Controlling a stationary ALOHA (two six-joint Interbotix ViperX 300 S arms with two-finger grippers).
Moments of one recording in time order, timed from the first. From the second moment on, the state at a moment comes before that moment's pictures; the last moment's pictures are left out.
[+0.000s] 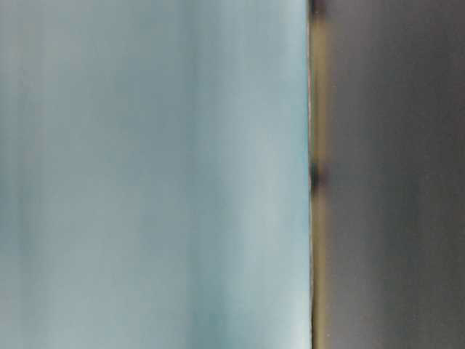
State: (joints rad) left arm 0.00 -0.96 1.17 0.00 -0.29 0.00; right arm 0.01 -0.96 1.17 0.00 -0.29 0.01
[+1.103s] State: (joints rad) left arm -0.06 -0.42 1.18 0.04 -0.59 -0.16; right arm 0.05 -0.55 0.96 0.02 0.16 0.01
